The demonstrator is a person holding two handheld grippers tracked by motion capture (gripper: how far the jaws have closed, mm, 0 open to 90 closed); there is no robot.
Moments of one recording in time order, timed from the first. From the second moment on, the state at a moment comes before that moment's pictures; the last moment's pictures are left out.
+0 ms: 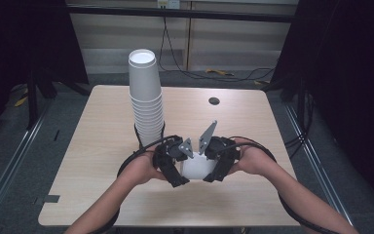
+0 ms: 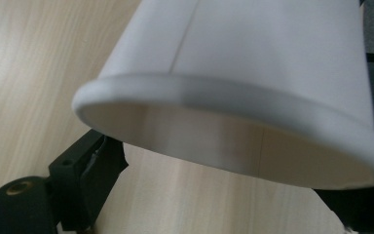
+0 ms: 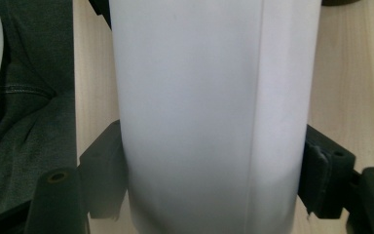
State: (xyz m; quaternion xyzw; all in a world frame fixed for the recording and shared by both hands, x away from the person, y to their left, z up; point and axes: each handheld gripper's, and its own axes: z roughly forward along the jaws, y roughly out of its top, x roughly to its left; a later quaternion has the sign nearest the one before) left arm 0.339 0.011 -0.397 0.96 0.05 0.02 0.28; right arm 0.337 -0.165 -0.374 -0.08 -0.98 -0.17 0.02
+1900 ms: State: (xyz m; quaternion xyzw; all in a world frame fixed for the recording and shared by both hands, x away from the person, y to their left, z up) left arm 0.350 0.033 -0.399 0.88 0.11 -0.06 0.45; right arm 0.337 -0.194 -0.383 -0.09 -0.95 -0.31 0.02
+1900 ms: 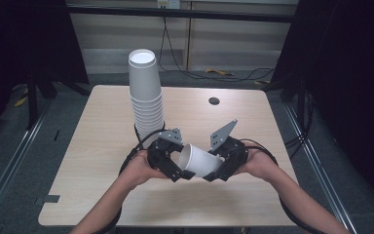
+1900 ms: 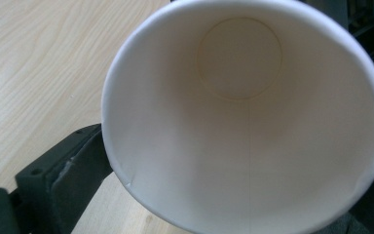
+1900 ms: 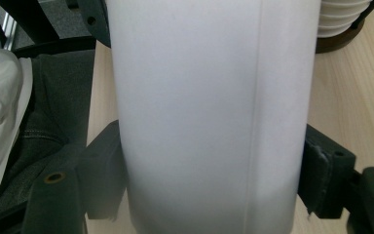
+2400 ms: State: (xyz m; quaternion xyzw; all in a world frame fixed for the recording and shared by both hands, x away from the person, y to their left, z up) left arm 0.351 0.035 -0.397 0.88 0.10 -0.07 0.46; right arm 0.337 -0.196 -0.385 -0.09 -0.94 -0.31 0.02
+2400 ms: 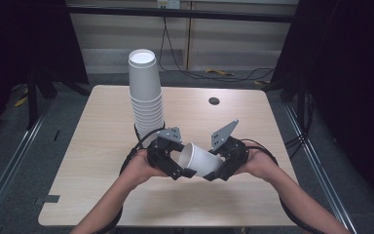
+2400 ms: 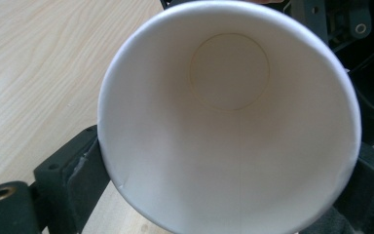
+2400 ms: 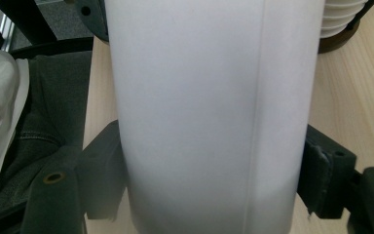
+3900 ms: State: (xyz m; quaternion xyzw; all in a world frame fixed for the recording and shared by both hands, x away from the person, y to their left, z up) left arm 0.348 0.037 -0.386 0.92 0.11 -0.03 0.38; right arm 0.338 -0.215 -0.401 -0.16 -0.92 -0.37 -0.01
